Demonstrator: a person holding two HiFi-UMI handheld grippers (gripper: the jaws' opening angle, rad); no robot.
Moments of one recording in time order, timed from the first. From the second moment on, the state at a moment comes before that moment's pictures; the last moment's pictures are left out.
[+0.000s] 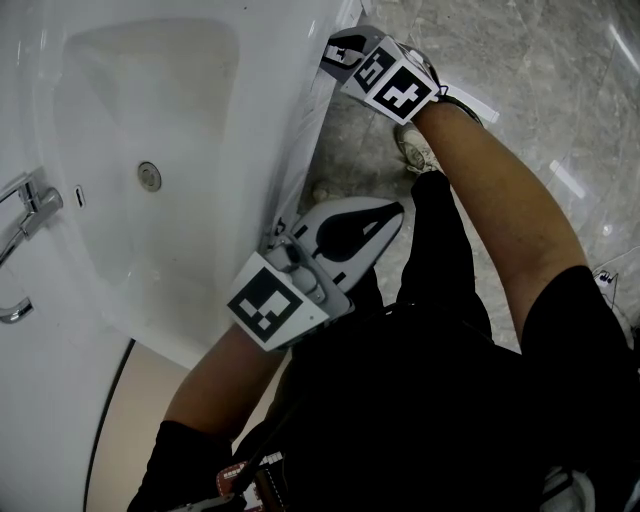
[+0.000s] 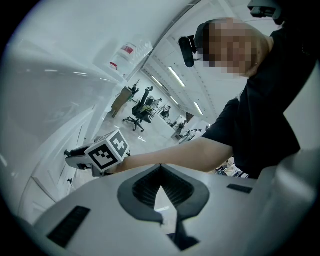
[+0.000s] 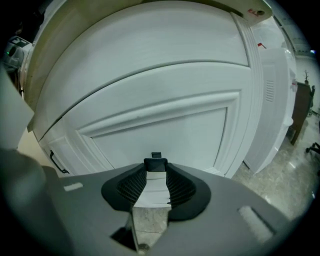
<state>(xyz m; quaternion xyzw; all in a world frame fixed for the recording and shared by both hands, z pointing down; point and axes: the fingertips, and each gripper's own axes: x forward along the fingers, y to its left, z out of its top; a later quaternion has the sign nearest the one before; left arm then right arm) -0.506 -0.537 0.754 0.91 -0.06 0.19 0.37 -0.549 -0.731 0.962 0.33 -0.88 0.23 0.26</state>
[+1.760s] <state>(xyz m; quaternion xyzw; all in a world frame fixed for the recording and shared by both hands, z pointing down) -0.805 -0.522 0.350 0.80 -0.58 -0.05 0.12 -0.592 -0.649 0.460 0.17 -0.97 0.09 0.15</state>
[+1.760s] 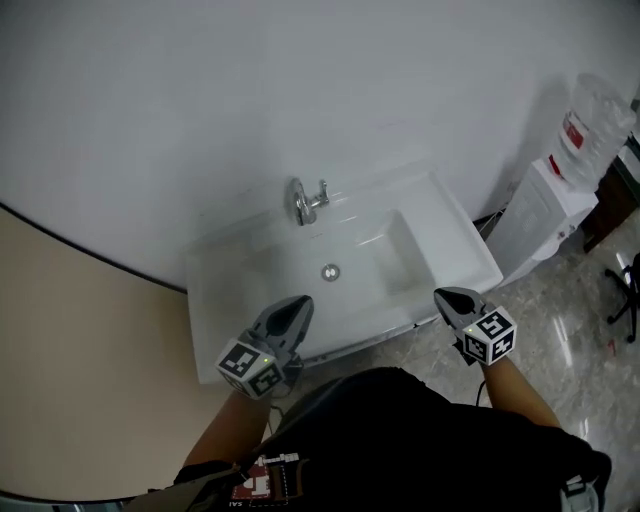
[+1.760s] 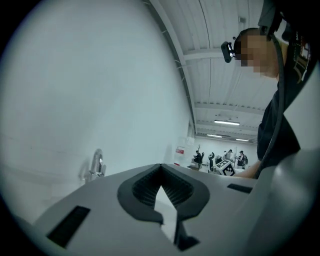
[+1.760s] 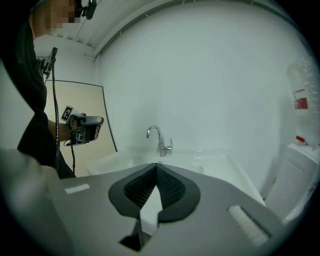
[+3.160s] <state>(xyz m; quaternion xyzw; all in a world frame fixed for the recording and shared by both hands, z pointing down) -1.107 -0.422 0.333 0.65 -0.74 -0.10 0.09 -0.911 -0.682 0.352 0.01 -0.99 0.08 0.10</state>
